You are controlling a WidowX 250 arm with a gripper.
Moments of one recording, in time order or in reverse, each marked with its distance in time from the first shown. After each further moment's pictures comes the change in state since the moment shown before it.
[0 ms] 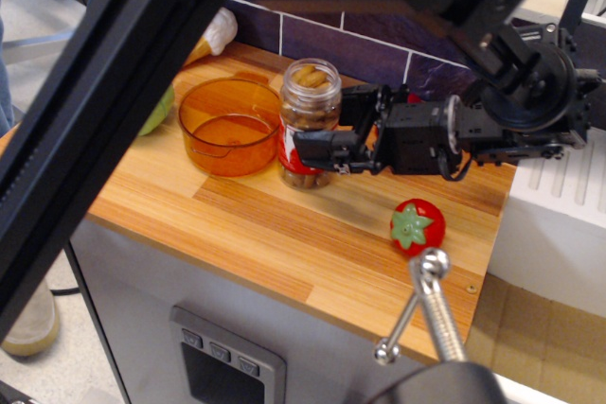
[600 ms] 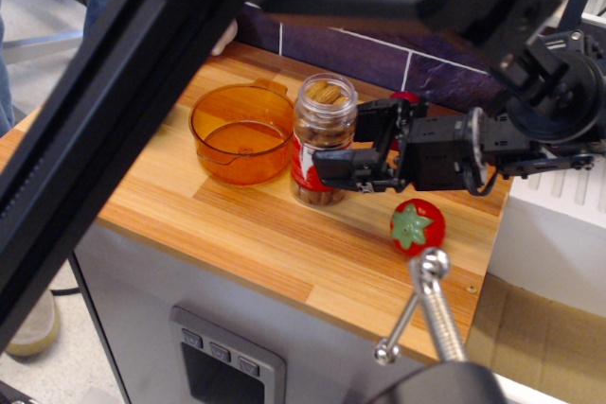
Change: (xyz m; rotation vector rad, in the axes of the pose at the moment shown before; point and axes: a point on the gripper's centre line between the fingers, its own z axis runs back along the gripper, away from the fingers) arm 0.008 -0.014 0.016 -0.038 -0.031 -0.019
